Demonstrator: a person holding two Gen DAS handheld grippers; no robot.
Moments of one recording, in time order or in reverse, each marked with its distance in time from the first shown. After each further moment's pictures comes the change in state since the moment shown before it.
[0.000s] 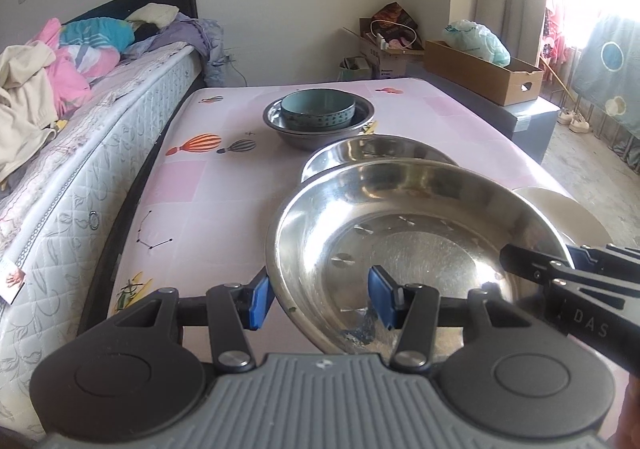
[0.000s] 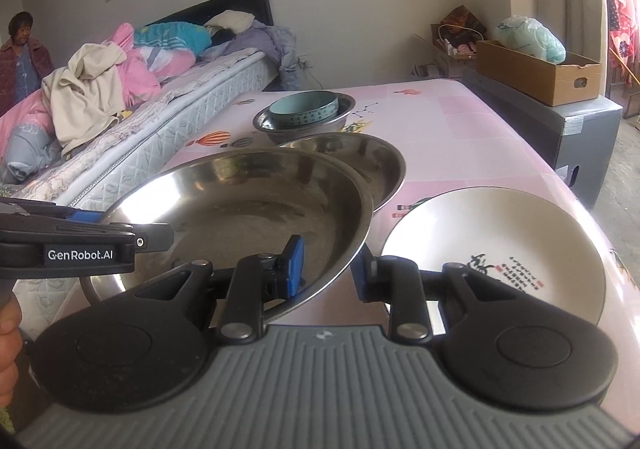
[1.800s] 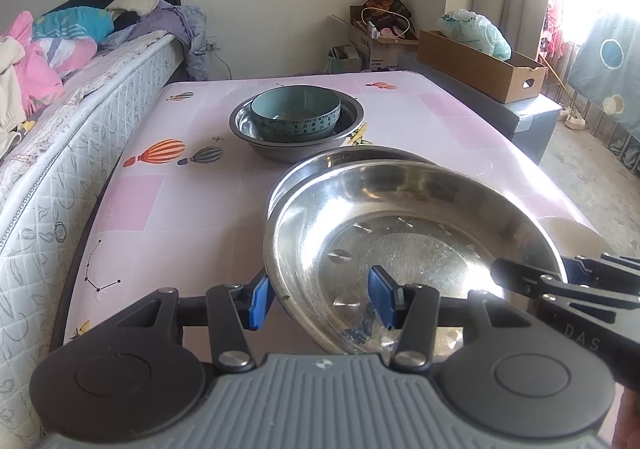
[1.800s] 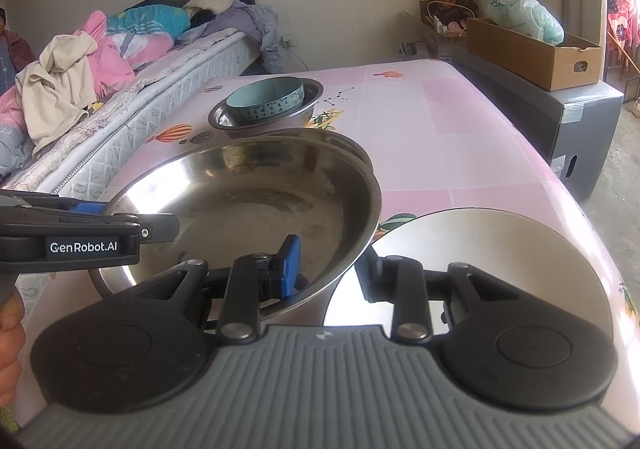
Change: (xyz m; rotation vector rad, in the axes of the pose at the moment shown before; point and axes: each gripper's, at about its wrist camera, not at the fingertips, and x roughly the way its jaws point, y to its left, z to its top) left arm 0.068 -0.010 0.040 -0.008 0.040 -0.039; right arm 0.070 -0.029 0.030 0.018 0.079 -0.031
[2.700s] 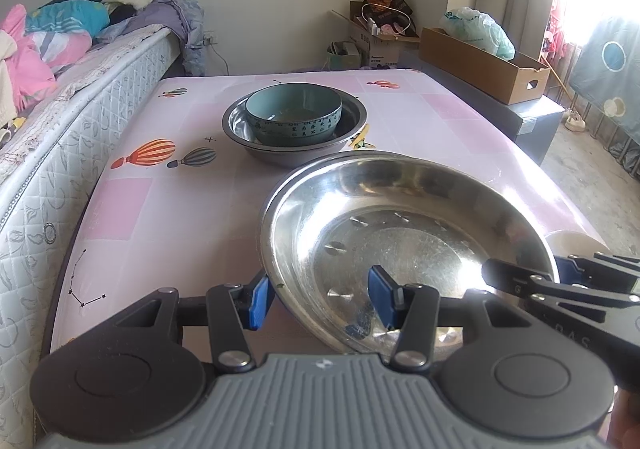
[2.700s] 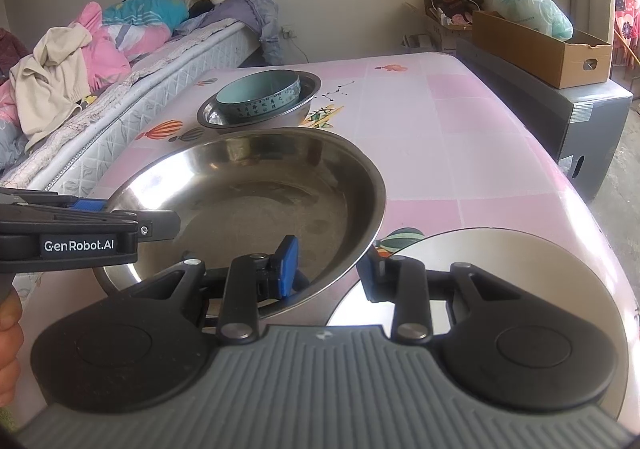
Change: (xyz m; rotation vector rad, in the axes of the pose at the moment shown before) left arm 0.020 0.003 0.012 -0.008 0.014 -0.014; right arm 0.035 0.002 0.013 -0.008 0.027 -0.002
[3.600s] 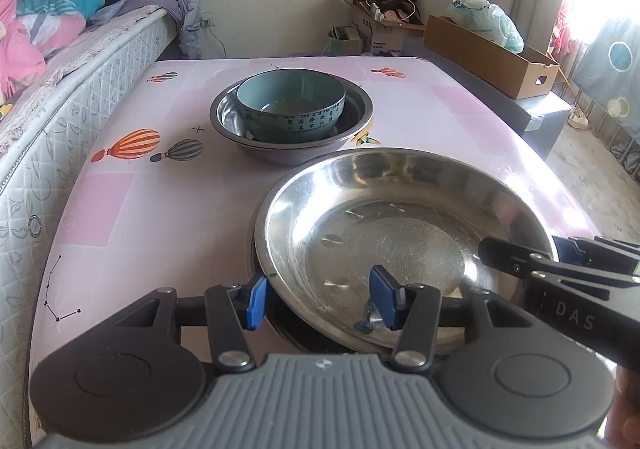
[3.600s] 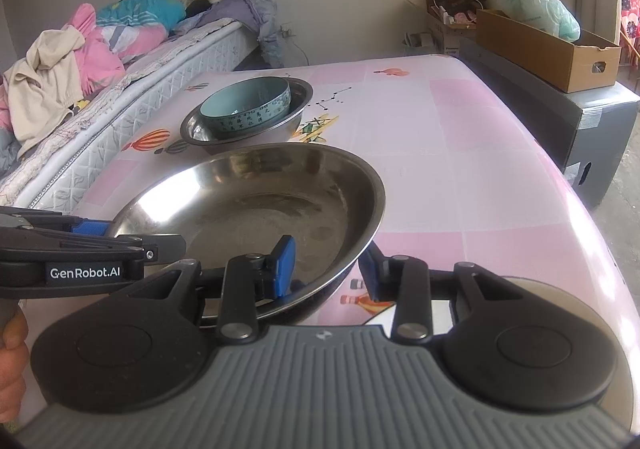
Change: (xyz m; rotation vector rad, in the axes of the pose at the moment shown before) left arm 0.035 0.001 0.018 -0.026 0.054 -0.013; right arm 0.033 -0.003 0.023 0.002 0.004 0.001
